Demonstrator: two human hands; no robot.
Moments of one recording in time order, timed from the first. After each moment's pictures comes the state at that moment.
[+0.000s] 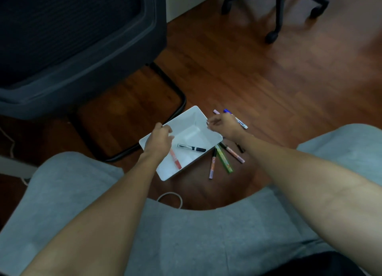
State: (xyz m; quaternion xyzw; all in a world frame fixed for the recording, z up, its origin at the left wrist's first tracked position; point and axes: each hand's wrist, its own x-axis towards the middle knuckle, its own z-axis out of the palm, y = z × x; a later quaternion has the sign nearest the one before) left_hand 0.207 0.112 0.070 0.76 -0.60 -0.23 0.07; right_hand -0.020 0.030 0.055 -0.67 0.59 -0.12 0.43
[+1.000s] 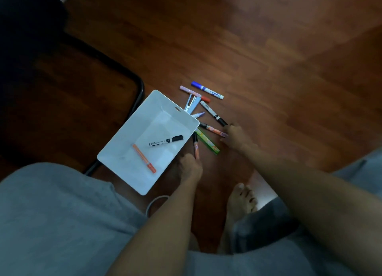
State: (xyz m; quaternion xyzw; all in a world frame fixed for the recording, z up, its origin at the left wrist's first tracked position) left_hand 0.068 0.149 -0.042 0.76 -0.46 -0.45 -0.08; right_hand -0.107 0.095 -0.071 -0.58 0.74 0.07 0.34
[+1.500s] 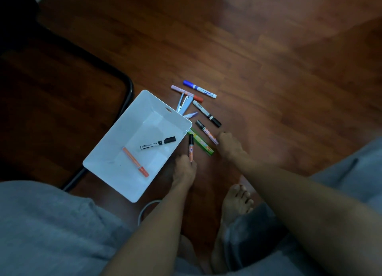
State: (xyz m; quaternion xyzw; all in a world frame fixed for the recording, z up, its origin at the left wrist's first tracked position) left_hand 0.071 0.150 -0.066 0.72 -0.53 -0.45 -0.07; right_hand -0.093 0.113 -0.080 -0.54 0.77 0.12 0.32
